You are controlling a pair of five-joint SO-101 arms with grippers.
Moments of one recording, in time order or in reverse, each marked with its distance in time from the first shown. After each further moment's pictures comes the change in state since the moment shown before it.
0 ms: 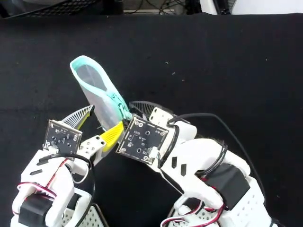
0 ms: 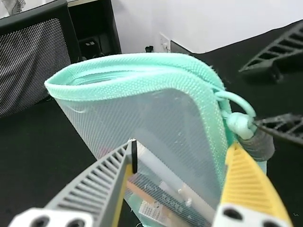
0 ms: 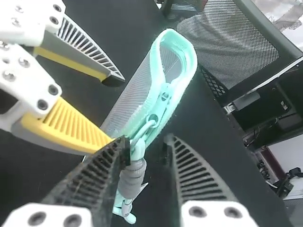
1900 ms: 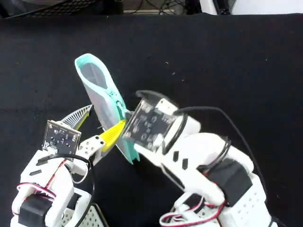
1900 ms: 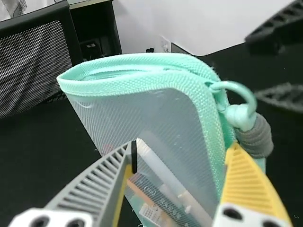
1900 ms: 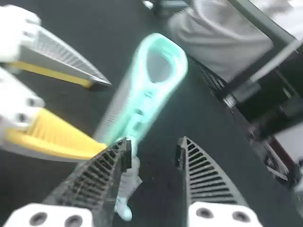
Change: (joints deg) left arm -0.4 0.0 0.0 0.0 0.1; right arm 0.6 3.6 -5.4 2.2 -2.7
